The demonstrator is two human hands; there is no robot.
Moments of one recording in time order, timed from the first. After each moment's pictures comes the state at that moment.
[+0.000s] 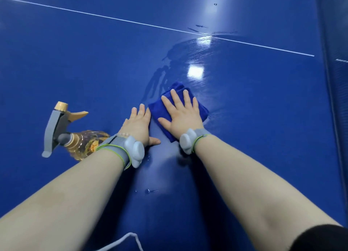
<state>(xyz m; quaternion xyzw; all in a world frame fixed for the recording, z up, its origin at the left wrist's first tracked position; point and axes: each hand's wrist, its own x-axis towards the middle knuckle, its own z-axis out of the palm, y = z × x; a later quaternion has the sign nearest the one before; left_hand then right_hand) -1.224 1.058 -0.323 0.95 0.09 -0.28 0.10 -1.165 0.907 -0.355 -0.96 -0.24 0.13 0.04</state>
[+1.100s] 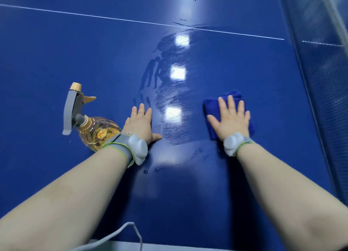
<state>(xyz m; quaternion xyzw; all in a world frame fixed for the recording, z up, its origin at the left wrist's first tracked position) -1.268 1.059 -0.327 0.96 0.05 -0.25 0.09 -1.236 0.781 -0.356 -0.99 0.04 0.12 0.04</state>
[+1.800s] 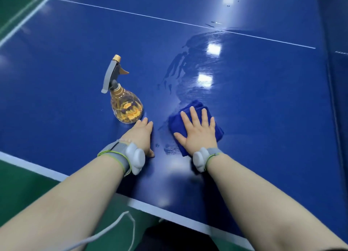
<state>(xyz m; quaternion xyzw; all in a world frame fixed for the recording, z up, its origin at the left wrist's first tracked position) -1.382 1.063 -0.280 0.93 0.09 -0.34 0.05 -1.326 0.879 -0.353 -0.97 -0.20 0.14 0.05</state>
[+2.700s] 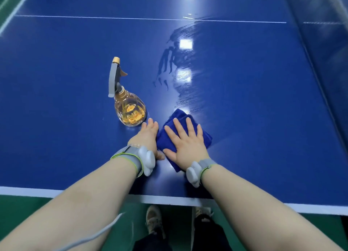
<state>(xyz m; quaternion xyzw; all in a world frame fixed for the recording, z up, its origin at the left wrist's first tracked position) -1.395 1.093 -0.304 0.94 0.01 -0.33 0.10 -1.410 0.935 -0.352 -0.97 -0.19 0.13 0.06</state>
